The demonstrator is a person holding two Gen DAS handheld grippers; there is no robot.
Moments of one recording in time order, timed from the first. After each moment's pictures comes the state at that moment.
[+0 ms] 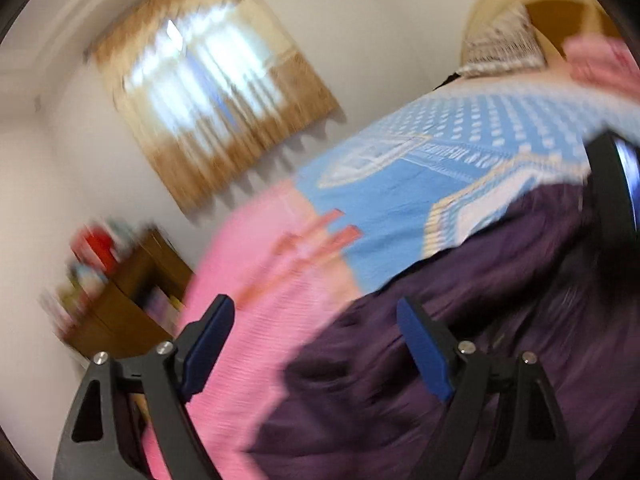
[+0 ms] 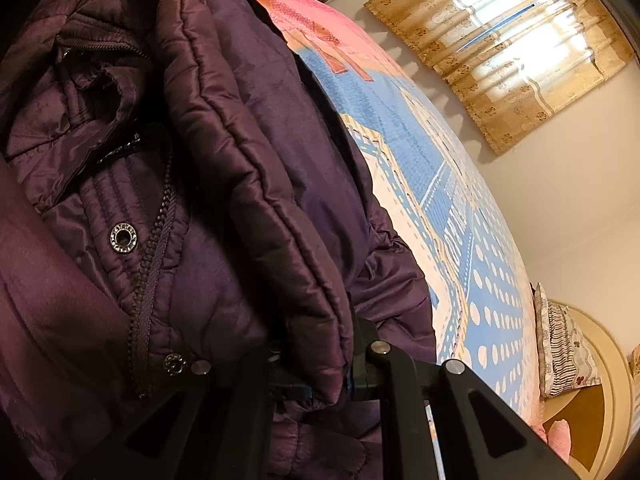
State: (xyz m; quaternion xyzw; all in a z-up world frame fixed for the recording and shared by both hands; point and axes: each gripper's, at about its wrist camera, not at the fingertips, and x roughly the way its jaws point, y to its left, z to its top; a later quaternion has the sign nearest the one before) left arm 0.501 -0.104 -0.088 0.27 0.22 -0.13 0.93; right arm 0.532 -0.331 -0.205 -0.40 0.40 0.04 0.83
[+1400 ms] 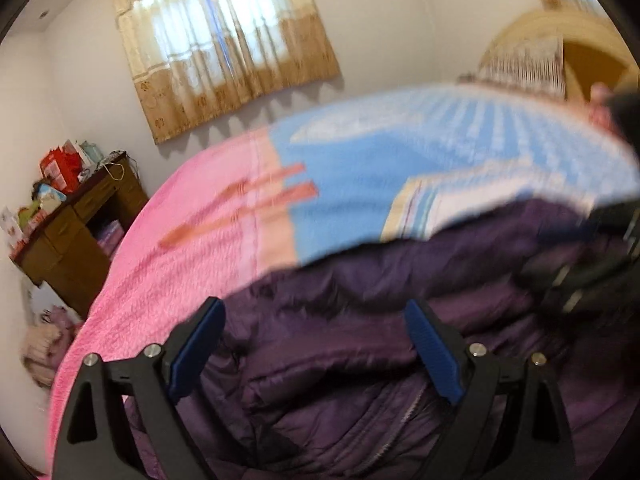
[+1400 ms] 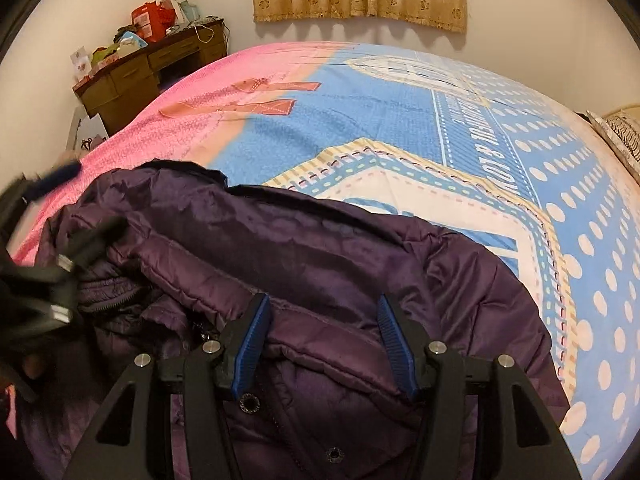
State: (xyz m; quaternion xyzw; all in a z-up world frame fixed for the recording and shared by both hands) left arm 0.513 -0.105 -0.116 0.16 0.28 -0.15 0.93; right arm 0.554 -0.340 -0.164 -0.02 0.45 0.04 0.89
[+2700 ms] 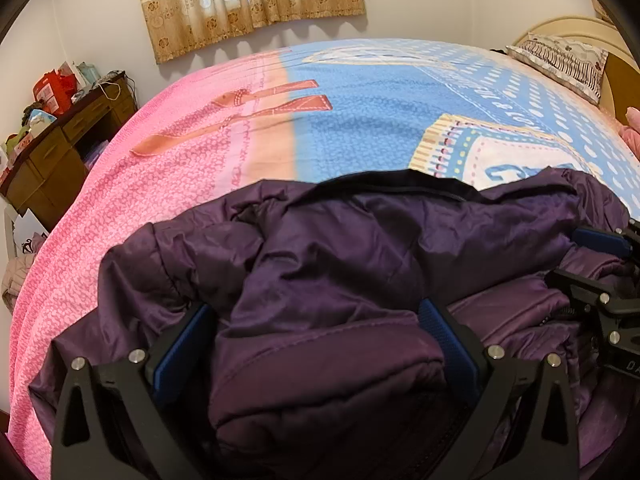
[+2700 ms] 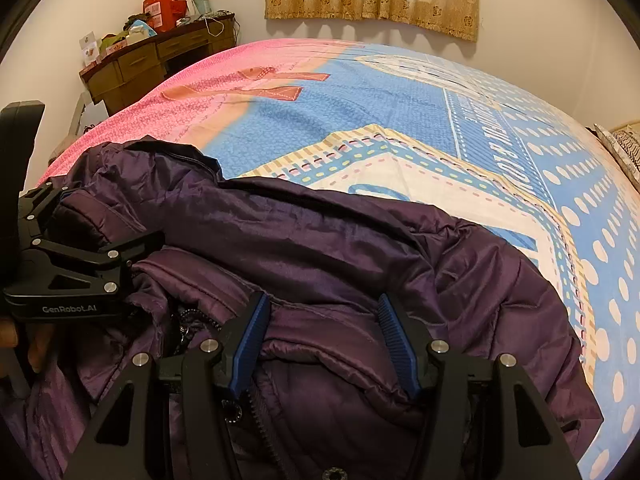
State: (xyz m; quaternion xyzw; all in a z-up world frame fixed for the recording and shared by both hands) left arm 0.560 -0.106 -0.181 0.12 0.42 -0.11 0.89; right arm 0.562 -0.344 -0.184 -0.04 0.44 0.05 0.90
